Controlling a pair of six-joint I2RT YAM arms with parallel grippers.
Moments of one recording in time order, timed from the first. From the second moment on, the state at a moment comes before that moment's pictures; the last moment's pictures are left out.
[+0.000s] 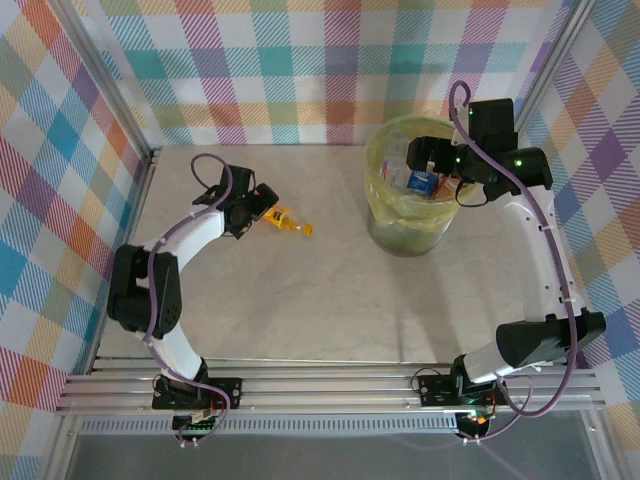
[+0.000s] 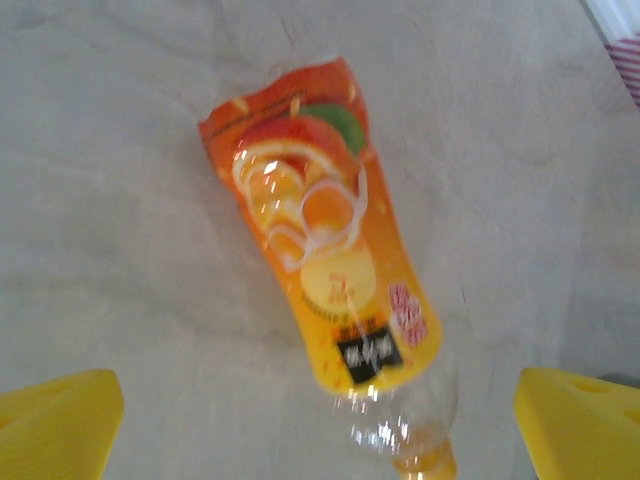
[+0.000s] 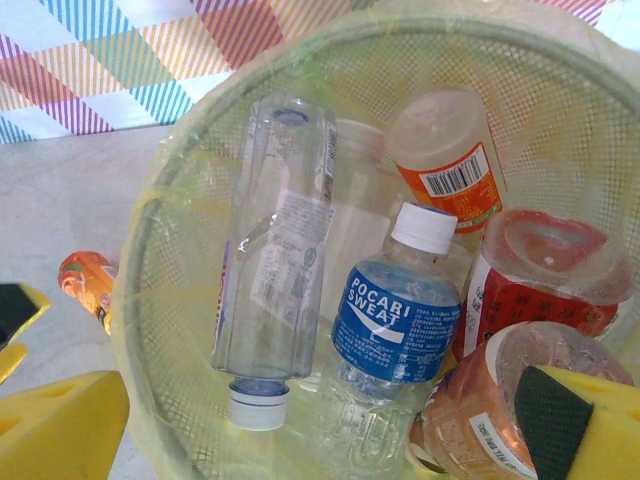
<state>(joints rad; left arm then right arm) -0.24 1.75 1.26 -0.41 0.00 -0.95 0.20 1.49 1.85 -1.06 -0.08 0.25</state>
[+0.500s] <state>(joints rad) -0.22 2.06 1.51 -0.42 0.02 -1.01 0.20 1.49 1.83 -1.05 -0.09 0.26</state>
